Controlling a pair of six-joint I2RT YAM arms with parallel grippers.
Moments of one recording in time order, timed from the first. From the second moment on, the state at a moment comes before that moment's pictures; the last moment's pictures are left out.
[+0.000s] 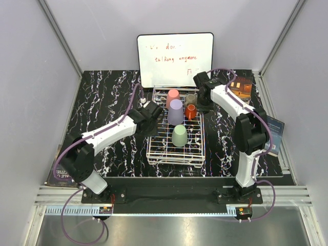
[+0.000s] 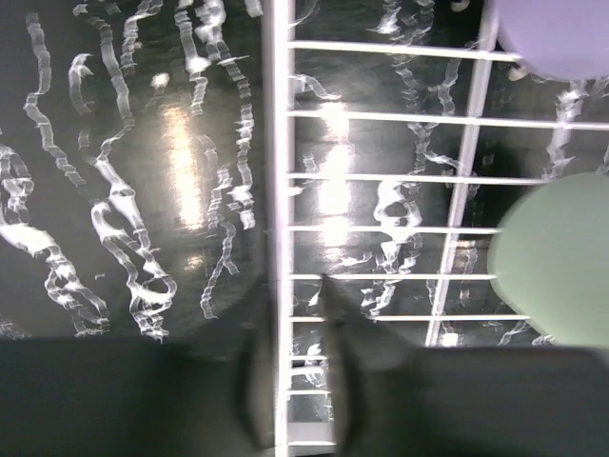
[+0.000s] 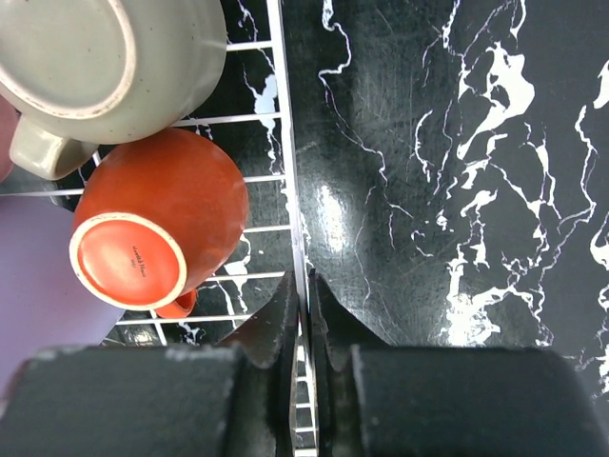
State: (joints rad) left arm -0.71 1.57 1.16 -0.73 -0.22 -0.67; right arm 0.39 1.98 1.68 -0.93 0.18 0.47
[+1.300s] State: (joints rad) left arm -0.74 1.15 1.14 -0.84 -0.58 -0.64; right arm 0.69 1.29 1.25 -0.76 0.07 0.49
